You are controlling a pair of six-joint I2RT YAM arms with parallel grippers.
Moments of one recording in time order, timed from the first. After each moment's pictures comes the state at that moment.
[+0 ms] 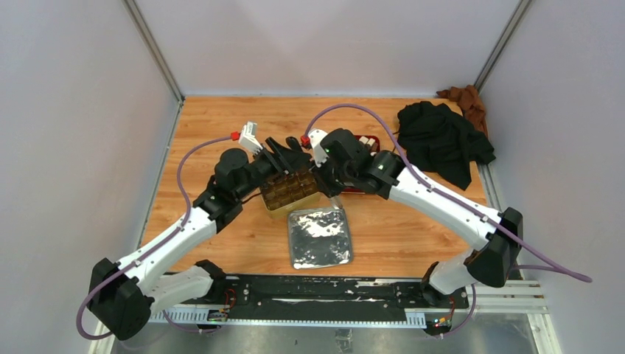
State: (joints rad) left arm -0.58 1.01 0.73 0.20 0.13 -1.02; right arm 0.93 1.47 1.44 -0.75 0.00 0.06
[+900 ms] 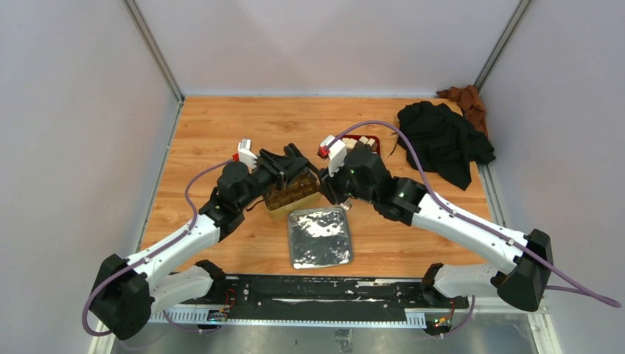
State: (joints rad) left arm -0.58 1.02 0.56 0.40 0.12 -1.44; right arm 0.95 1.22 1.09 -0.36 0.03 0.04
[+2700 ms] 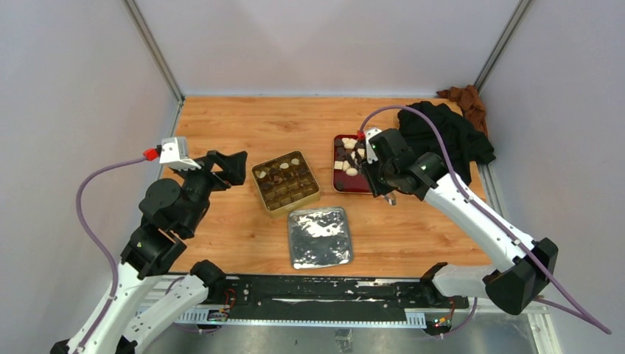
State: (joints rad) left arm -0.58 0.55 0.91 -0.35 -0.39 -0.48; right arm 0.67 1.23 1.24 -0.91 0.14 0.08
